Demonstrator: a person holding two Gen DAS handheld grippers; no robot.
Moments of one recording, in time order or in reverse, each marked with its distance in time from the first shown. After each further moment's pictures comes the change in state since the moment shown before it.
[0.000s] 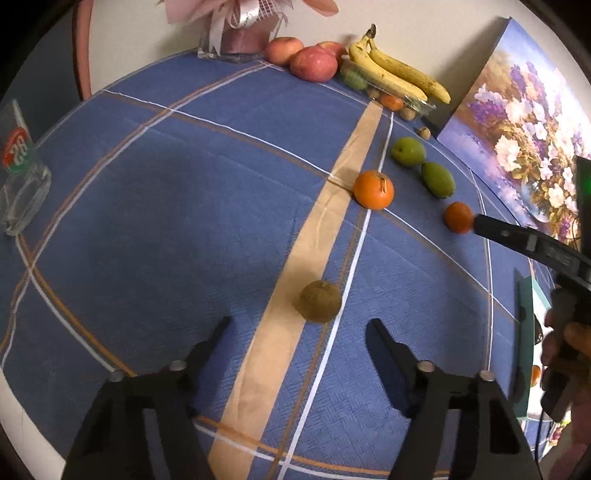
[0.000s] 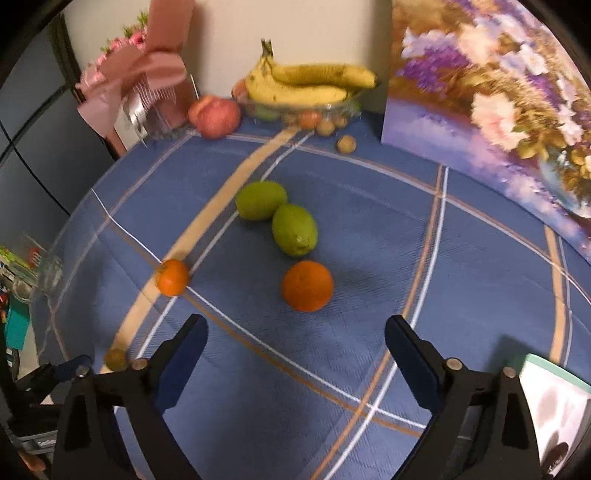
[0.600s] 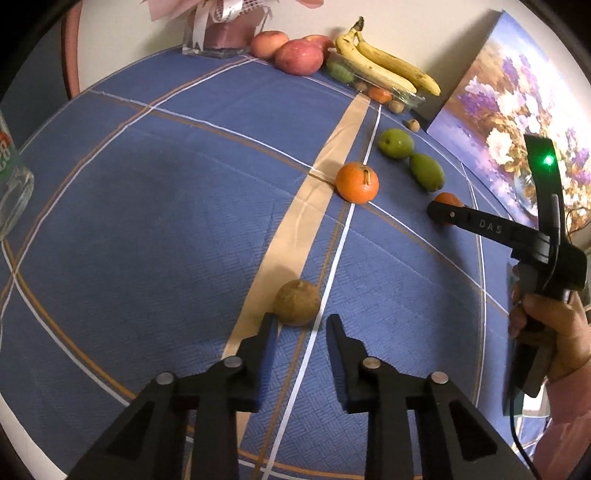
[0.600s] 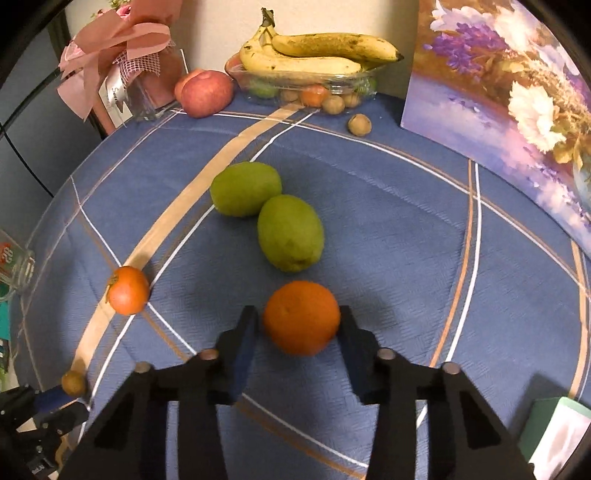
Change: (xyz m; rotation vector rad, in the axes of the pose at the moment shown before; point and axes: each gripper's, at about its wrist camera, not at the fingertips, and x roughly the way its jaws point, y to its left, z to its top) left arm 0.008 -0.007 0.004 0.003 0.017 -0.029; right arm 0.048 0.001 0.011 -0.028 0.010 -0.026
